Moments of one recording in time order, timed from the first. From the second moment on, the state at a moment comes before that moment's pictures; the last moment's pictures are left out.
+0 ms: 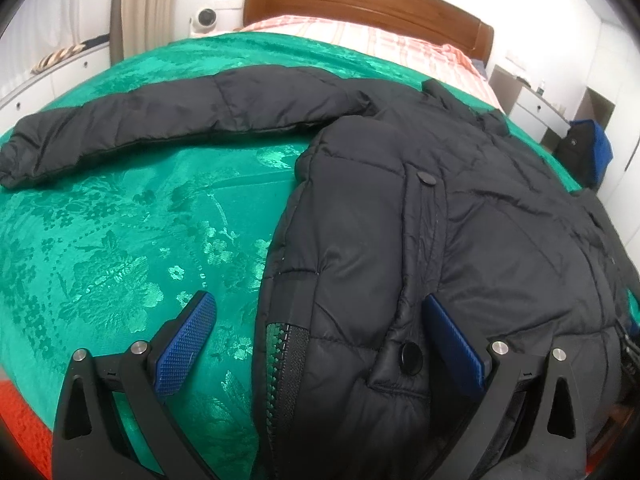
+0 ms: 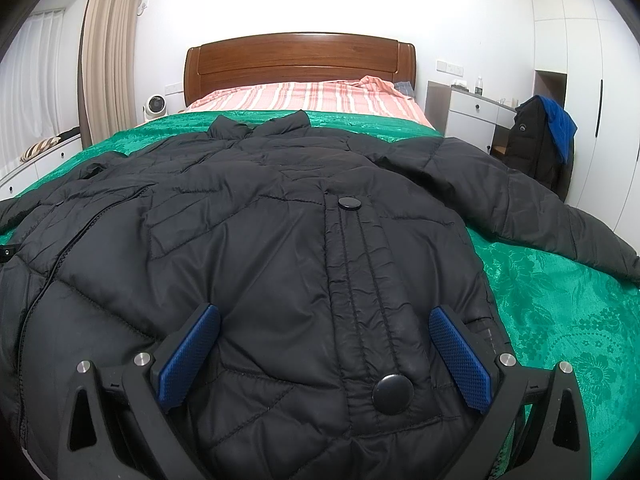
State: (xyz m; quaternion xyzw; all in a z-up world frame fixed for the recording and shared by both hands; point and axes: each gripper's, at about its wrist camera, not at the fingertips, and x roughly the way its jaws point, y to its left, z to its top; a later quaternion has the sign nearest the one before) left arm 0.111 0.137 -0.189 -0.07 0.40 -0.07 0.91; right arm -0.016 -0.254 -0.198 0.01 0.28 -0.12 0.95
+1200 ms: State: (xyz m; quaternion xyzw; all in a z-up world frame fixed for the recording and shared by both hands) left arm 0.112 0.136 -0.188 -0.07 0.40 -0.06 0.91; right arm -0.083 -0.424 -0.135 0.35 0.18 -0.13 0.91
